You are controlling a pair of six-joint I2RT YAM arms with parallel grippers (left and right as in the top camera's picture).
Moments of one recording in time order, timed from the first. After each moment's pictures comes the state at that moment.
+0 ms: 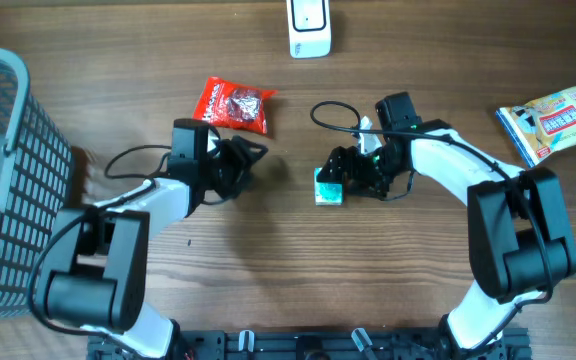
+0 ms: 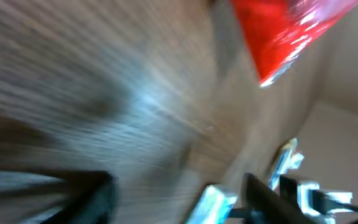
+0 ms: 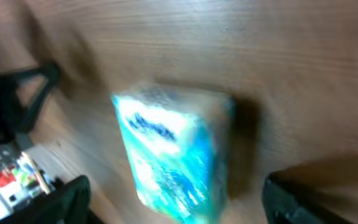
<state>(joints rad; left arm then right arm) -0.18 1.76 0.71 0.13 0.57 -1.11 0.25 1.89 1.08 -0.64 -0.63 0.36</state>
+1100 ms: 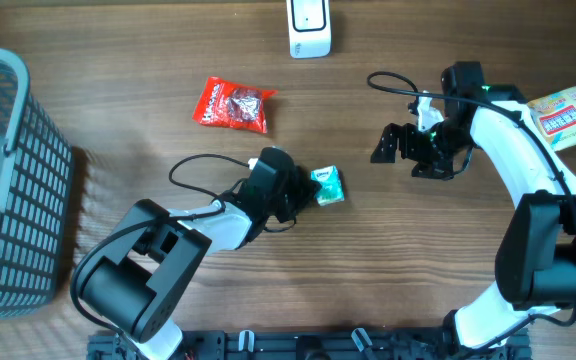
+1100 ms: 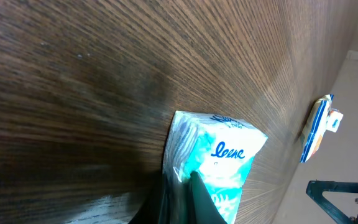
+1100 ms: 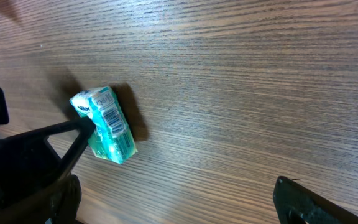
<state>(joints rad) -0.61 1.80 0.67 0.35 0.30 -1.31 0.02 1.81 1.29 -1.04 -0.46 0.13</state>
